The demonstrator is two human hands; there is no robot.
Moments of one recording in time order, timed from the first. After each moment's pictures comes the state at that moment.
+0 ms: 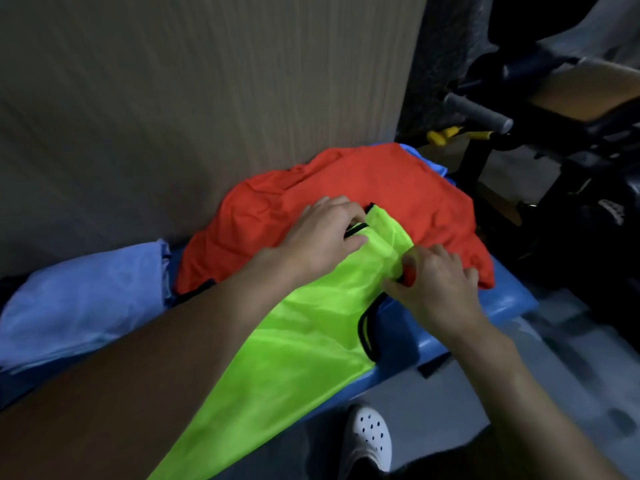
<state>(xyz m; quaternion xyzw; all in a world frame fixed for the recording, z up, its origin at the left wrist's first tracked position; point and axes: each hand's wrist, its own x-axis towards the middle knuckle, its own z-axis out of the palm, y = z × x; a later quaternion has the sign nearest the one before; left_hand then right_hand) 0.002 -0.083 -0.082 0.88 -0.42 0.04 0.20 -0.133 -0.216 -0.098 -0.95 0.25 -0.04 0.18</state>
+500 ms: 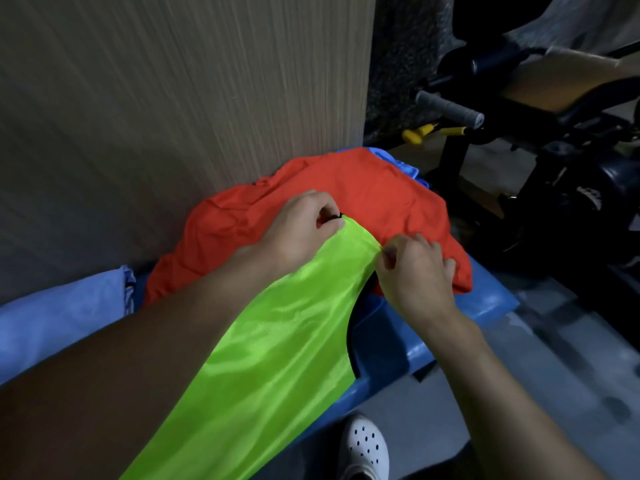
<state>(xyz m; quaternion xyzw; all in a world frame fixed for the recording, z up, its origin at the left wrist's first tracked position) 0.029 -0.114 -0.084 0.86 -0.40 0.04 0.32 -0.108 -0.234 -0.103 -0.92 0.30 -0.14 0.22</state>
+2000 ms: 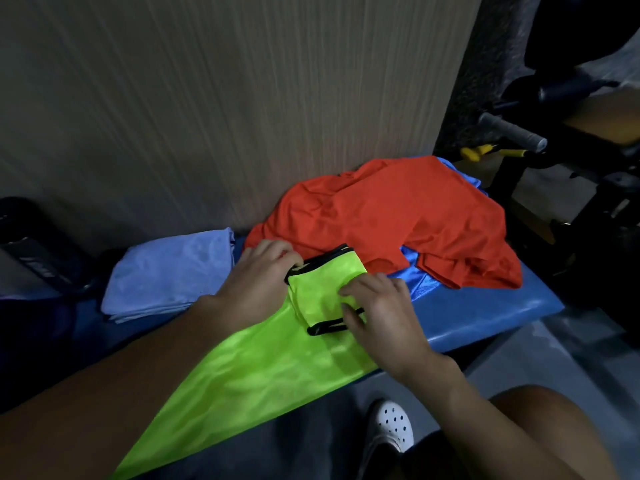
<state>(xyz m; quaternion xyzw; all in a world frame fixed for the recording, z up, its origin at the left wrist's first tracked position) -0.031 0.094 -0.107 0.91 -0.38 0.10 0.10 -0.153 -0.107 -0.123 -0.95 -0.04 -0.20 0.22</state>
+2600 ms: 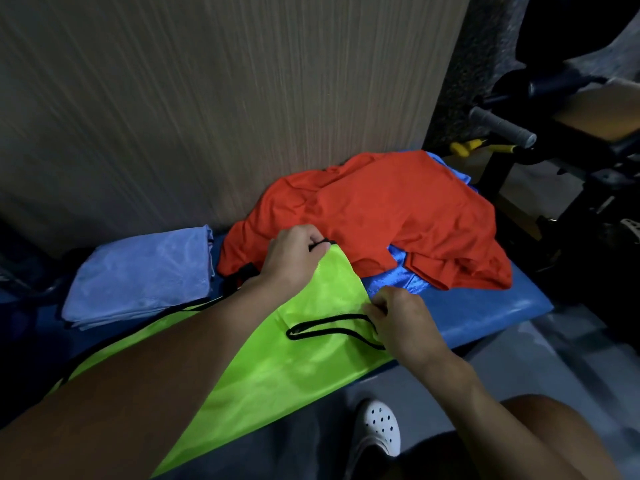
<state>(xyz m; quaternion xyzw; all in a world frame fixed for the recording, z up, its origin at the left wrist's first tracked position) -0.014 0.000 -0.106 0.92 -0.19 0.03 0.34 -0.146 -0.149 -0.139 -0.94 0.16 -0.02 0.31</state>
